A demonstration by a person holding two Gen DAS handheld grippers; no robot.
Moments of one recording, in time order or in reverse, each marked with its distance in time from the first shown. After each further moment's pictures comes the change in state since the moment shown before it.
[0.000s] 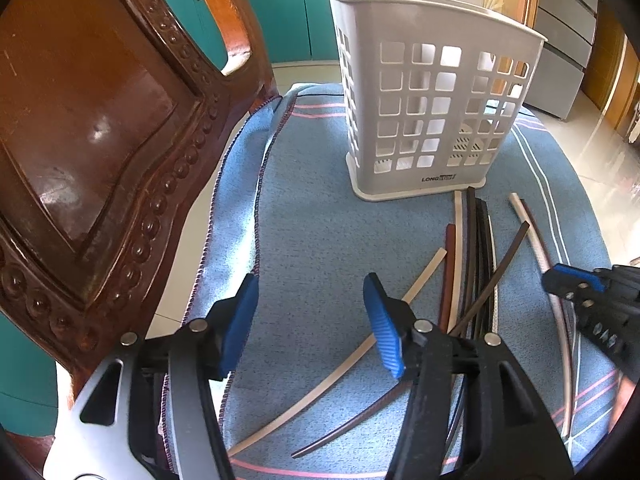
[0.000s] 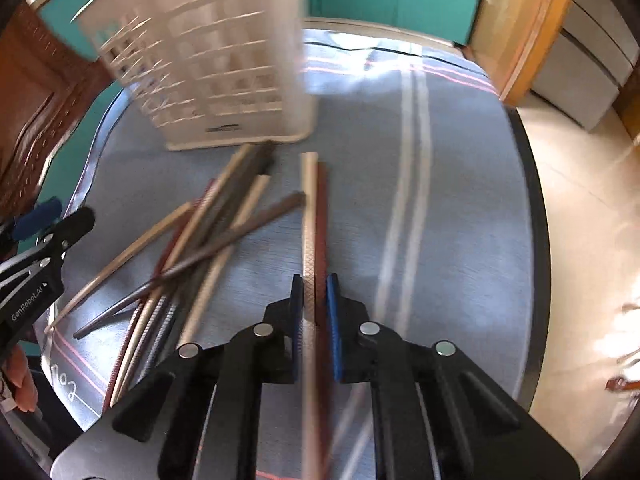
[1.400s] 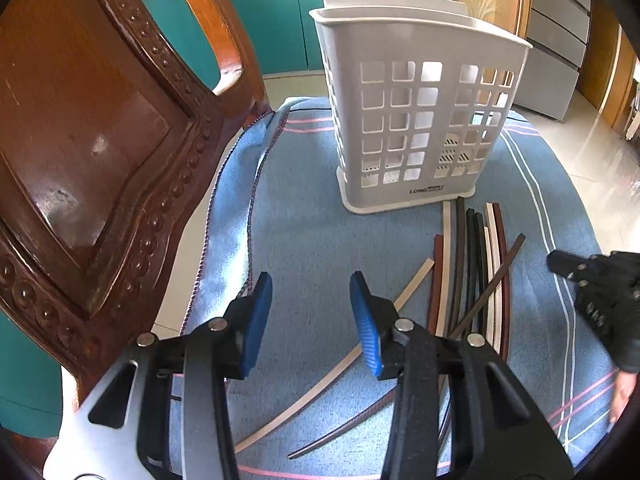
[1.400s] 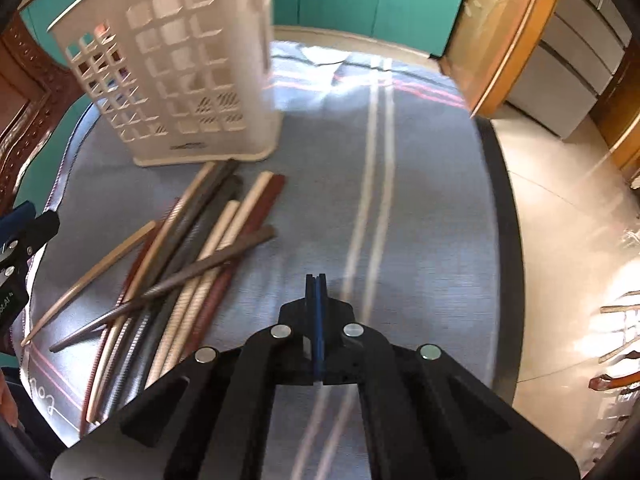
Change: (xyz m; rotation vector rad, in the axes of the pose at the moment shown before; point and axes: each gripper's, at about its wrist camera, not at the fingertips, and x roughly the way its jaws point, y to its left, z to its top) left arm -0.013 -0.009 0.003 0.016 -0.029 0.006; right arm -0.003 -0.014 0.017 -0.032 -0.050 -0.137
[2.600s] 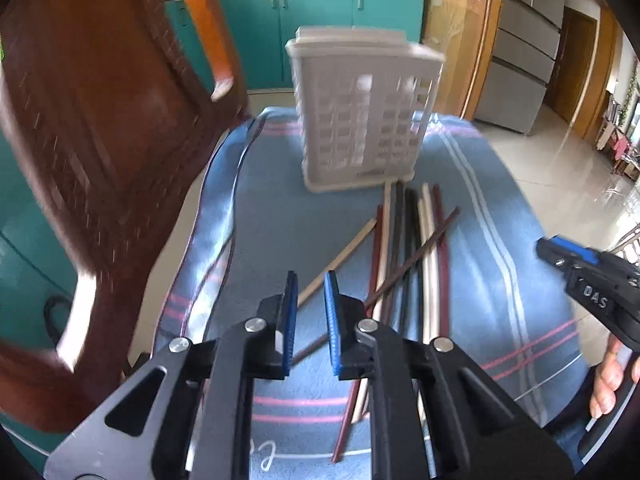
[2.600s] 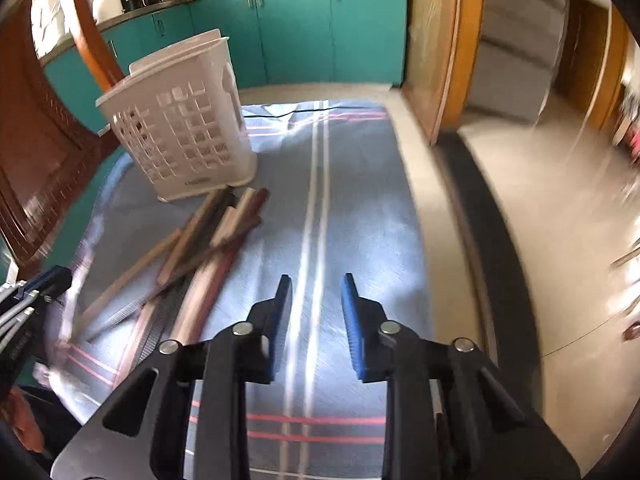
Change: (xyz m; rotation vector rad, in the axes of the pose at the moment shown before) left arm -0.064 0.002 -0.037 -0.009 -0.078 -0.126; right arm -0.059 -0.024 -0.045 0.186 -0.178 0.052
